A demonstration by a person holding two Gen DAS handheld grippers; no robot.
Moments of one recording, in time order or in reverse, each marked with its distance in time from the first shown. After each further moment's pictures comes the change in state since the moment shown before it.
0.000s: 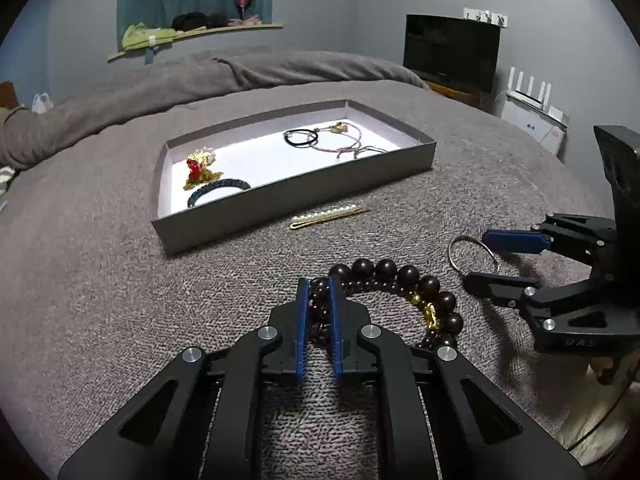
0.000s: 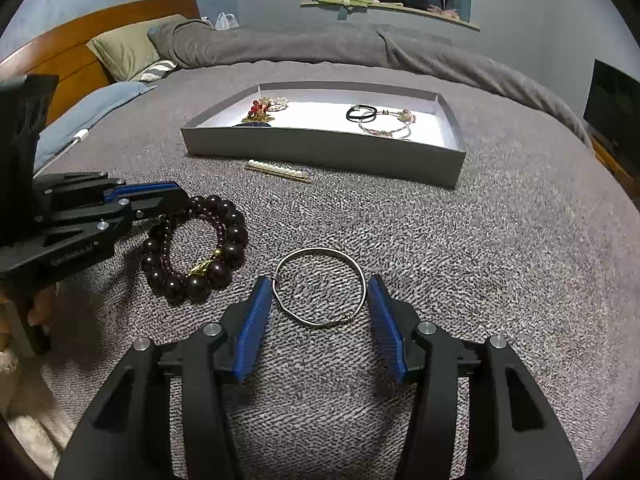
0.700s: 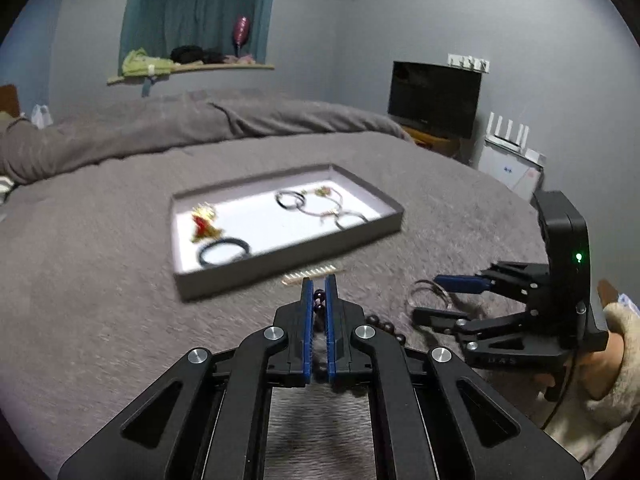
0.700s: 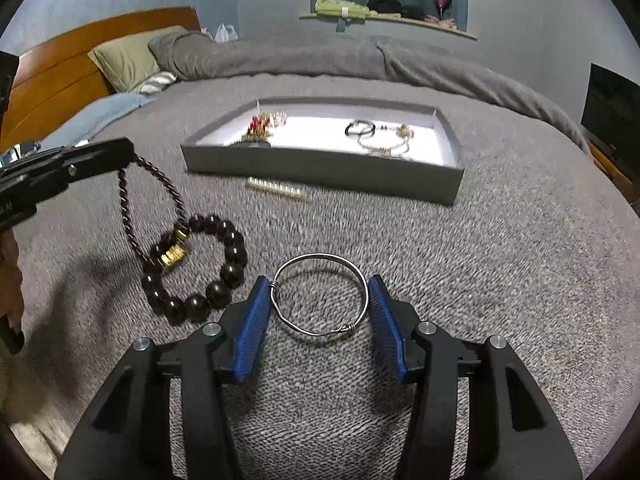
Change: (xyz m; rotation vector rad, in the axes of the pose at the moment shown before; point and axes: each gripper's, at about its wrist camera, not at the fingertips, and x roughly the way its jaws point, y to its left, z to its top) left arm -0.061 0.010 0.022 -0.033 -0.161 -0.055; right arm -0.008 -0.005 0.008 0.021 -0.067 0.007
